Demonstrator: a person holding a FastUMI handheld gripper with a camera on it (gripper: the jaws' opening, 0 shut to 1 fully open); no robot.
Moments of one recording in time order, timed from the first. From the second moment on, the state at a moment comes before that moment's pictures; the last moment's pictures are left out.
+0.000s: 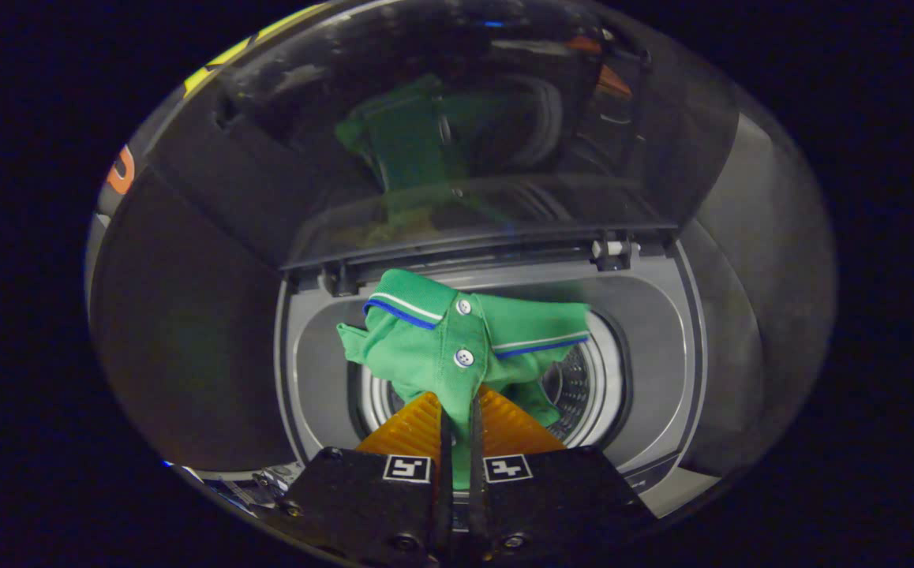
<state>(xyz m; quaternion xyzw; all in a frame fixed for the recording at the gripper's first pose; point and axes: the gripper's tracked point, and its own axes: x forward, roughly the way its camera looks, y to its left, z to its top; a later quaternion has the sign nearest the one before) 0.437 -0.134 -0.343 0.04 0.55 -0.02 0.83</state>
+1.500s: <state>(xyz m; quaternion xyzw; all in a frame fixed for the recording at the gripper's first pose) 0.580 -0.048 -0.041 -0.07 0.19 0.12 0.97</state>
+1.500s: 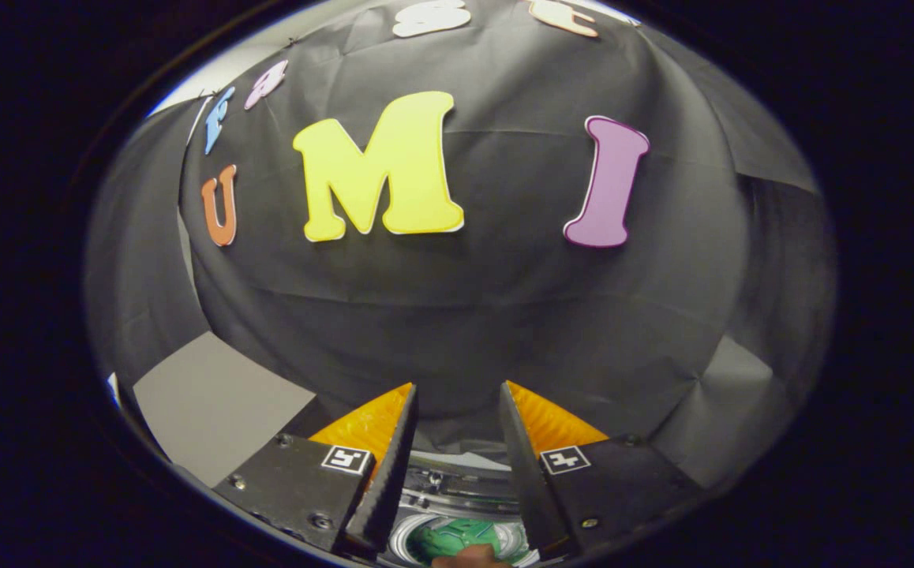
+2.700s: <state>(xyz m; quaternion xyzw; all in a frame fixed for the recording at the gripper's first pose) 0.549 -0.085 -0.128 -0.02 0.26 0.03 0.96</state>
